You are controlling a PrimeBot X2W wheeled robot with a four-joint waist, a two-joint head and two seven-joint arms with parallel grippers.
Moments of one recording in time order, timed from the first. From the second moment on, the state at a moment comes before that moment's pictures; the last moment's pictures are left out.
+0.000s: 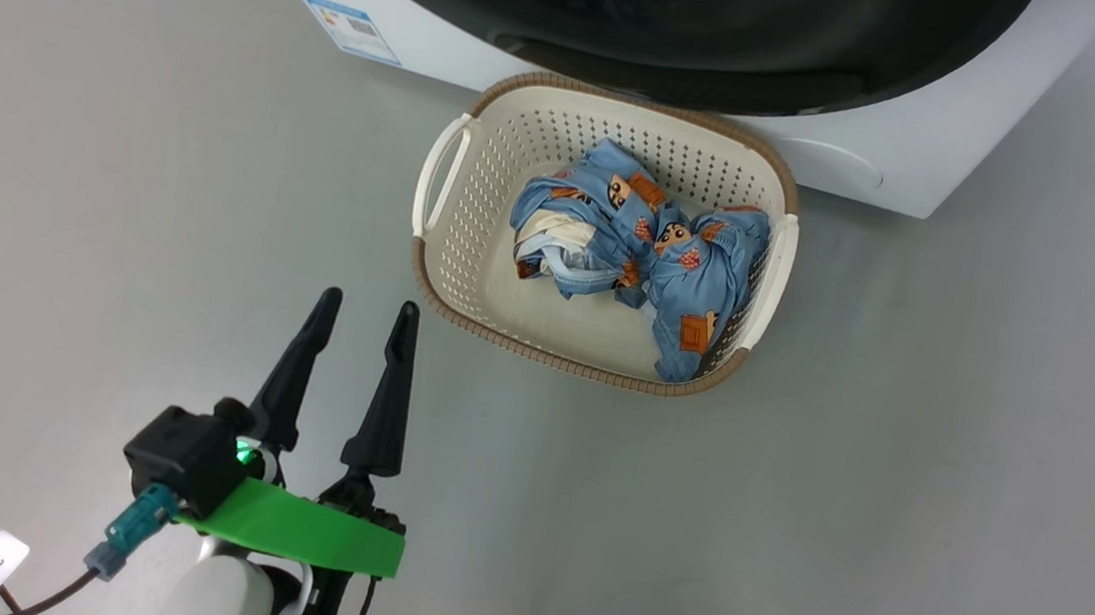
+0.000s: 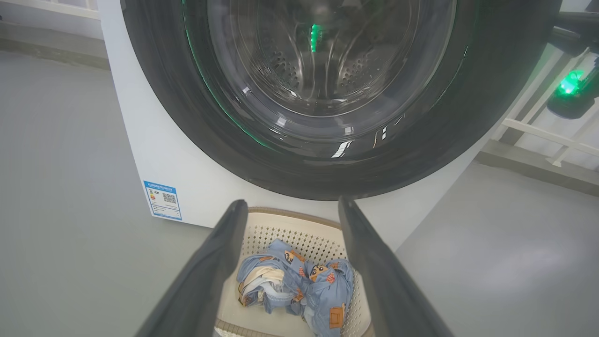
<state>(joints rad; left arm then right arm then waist) -0.29 0.04 -0.27 0.21 -0.43 -0.13 -0.26 -1.19 -0.42 0.33 0.60 1.60 0.13 0.46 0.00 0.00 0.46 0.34</state>
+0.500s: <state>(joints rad) -0.31 0.04 -0.27 0.22 -0.44 -0.13 -0.26 -1.15 -0.41 0.36 0.58 1.59 0.13 0.48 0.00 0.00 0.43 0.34</state>
